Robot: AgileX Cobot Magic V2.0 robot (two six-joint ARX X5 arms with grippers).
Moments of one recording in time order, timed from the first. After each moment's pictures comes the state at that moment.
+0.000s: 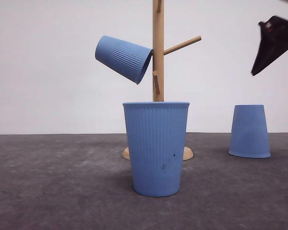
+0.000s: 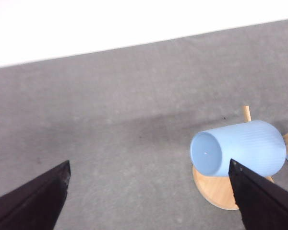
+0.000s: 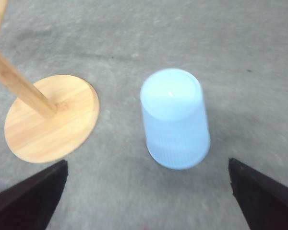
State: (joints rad) left_arx -0.26 1.85 2.60 -1.43 0.02 -0.01; right_arx 0.01 1.21 0.87 -0.31 -0.34 0.02
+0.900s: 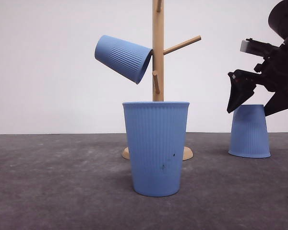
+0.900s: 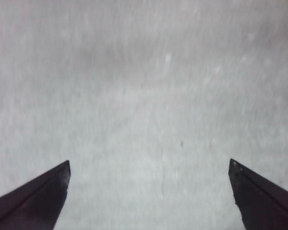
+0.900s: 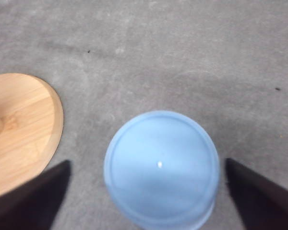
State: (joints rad) left_arx -0.28 1.23 1.47 -1.43 -0.16 -0.12; right_arx 0.06 1.63 1.05 -0.16 -0.30 -0.04
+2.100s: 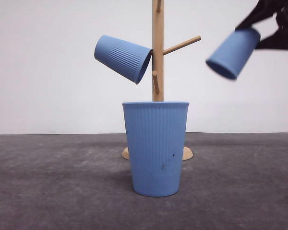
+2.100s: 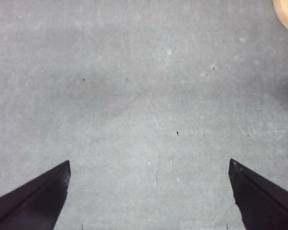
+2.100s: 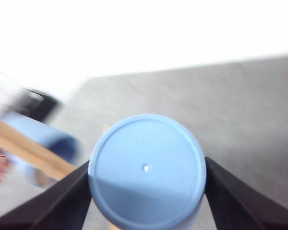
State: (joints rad) left_arx -0.28 0.98 1.34 -1.40 -0.15 -0.17; right_arx -0.20 1.62 1.39 -0.15 -1.03 0.28
